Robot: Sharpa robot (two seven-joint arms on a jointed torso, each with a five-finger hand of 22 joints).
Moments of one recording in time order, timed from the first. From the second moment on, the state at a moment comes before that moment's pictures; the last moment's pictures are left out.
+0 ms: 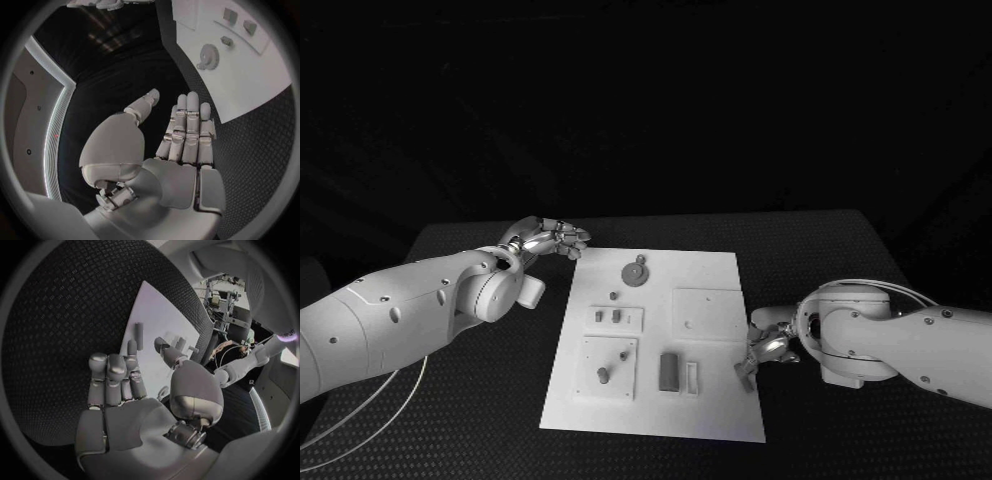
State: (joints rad) left arm 1.24 -0.70 -0.15 1.13 -0.23 -0.22 0.24; left_hand 1.06 -0.13 0.51 -0.19 0.07 0.84 0.18 0.29 0.49 1.24 0.09 0.12 0.22 1.01 0.06 0.67 0.36 0.02 0.72 -0.04 0.55 1.31; right arm 1.27 -0.98 -0.25 1.70 -1.18 0.16 -0.52; right_hand 0.77 -0.20 0.66 -0.22 0.05 1.03 0.09 0.30 0.57 1.02 -0.02 1.34 0.88 1.25 -0.11 1.30 1.00 0.21 0.95 -0.05 1.41 0.90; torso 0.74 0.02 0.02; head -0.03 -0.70
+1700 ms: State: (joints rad) left arm 1.24 -0.70 -0.15 1.13 -0.23 -0.20 0.24; left_hand 1.06 -0.13 0.51 -0.19 0.07 0.84 0.18 0.29 0.49 1.24 0.09 0.13 0.22 1.01 0.06 0.66 0.36 0.02 0.72 -0.04 0.55 1.31; right arm 1.17 -0.88 -0.24 1.71 -1.61 0.08 -0.55; right_hand 0.90 -0.17 0.80 -0.28 0.05 1.07 0.08 0.46 0.64 1.06 -0.03 1.31 0.90 1.27 -0.13 1.28 1.00 0.21 0.97 -0.06 1.41 0.90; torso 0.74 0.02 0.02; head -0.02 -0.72
